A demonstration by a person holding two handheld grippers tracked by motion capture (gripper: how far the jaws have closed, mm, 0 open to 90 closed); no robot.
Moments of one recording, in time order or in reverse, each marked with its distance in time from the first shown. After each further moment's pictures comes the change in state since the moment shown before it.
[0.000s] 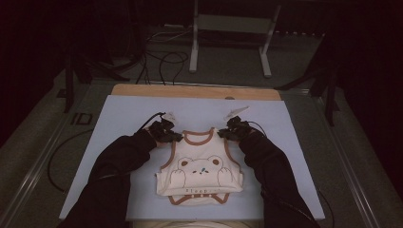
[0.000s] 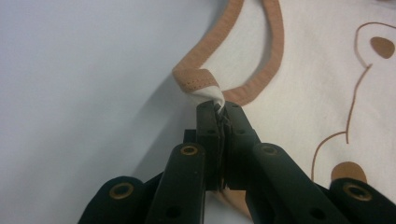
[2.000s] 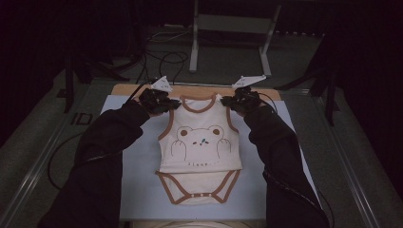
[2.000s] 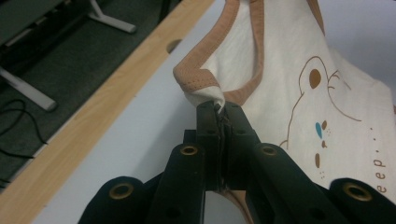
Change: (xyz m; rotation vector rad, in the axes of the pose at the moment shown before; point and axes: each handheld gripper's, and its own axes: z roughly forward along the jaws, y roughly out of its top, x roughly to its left) left arm -0.004 0.079 -0.104 -0.157 0.179 0.128; right arm -0.004 0.083 -0.083 -0.208 -0.129 -0.038
